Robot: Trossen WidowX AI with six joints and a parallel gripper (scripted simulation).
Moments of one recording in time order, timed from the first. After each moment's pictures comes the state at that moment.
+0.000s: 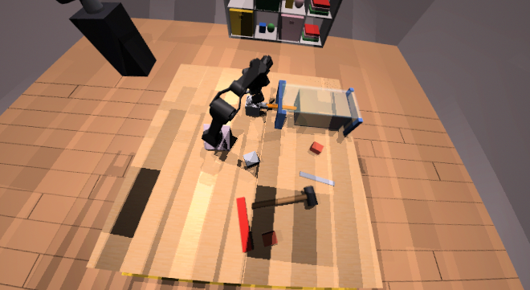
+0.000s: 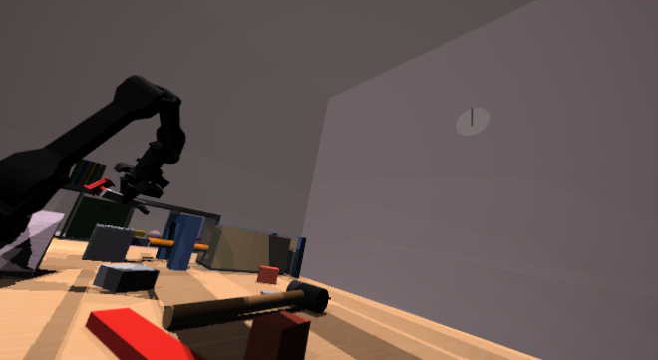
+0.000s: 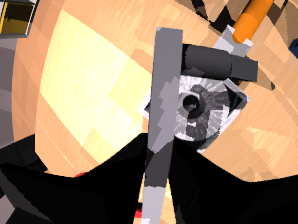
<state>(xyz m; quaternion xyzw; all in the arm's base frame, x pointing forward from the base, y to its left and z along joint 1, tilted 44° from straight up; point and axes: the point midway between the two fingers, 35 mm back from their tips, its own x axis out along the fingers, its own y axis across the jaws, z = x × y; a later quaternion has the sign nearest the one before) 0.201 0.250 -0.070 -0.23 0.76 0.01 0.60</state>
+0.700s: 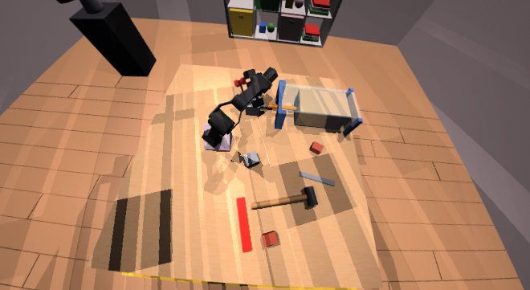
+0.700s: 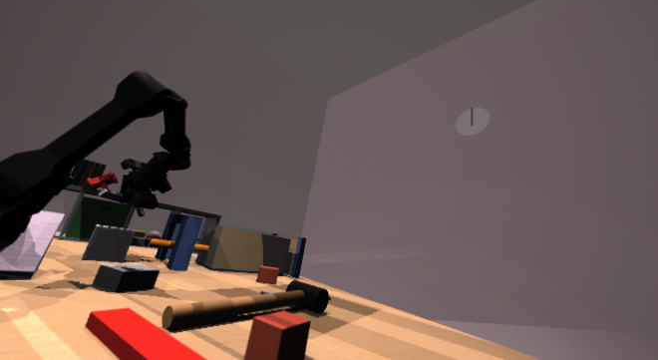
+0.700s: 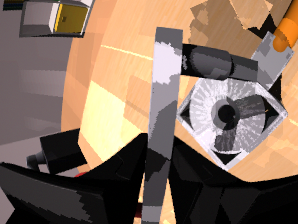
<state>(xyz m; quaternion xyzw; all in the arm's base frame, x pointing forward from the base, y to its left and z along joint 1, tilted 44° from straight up) 0.201 0.249 -0.071 -0.09 0.78 0.11 0.60</state>
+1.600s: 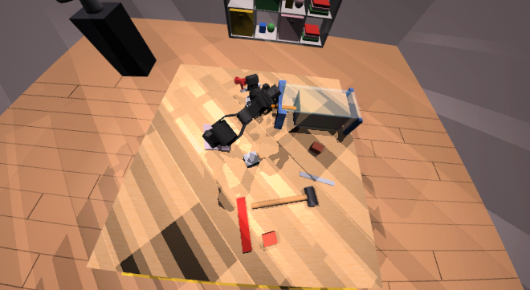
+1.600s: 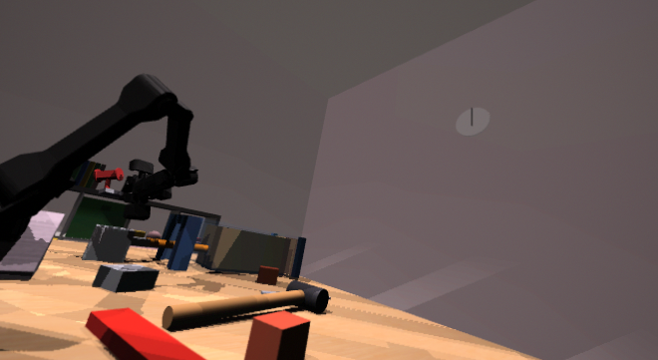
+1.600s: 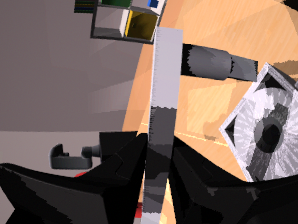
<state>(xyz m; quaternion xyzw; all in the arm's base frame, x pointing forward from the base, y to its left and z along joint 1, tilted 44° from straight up) 0.202 0.248 -0.071 0.08 0.78 0.24 0.57</state>
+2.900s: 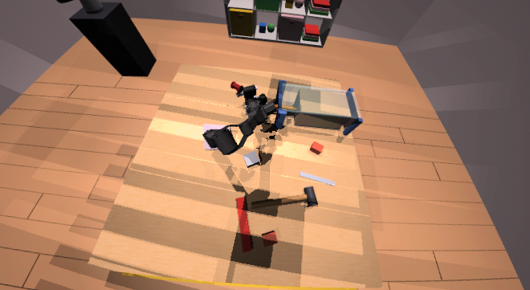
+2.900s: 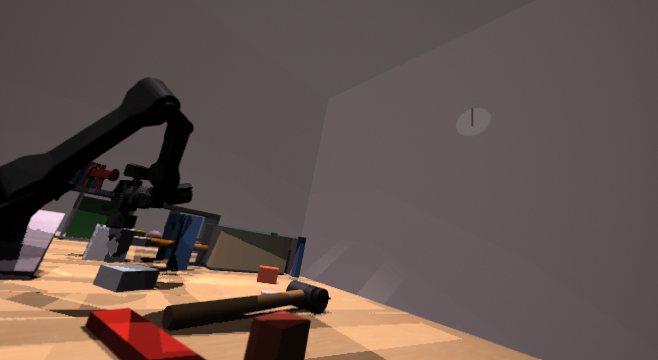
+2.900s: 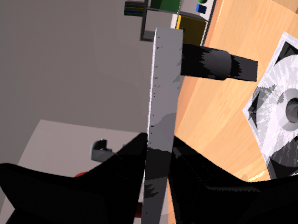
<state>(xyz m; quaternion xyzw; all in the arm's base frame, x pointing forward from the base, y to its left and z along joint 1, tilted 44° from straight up) 0.180 0.220 -0.063 0.21 0.75 0.33 0.53</state>
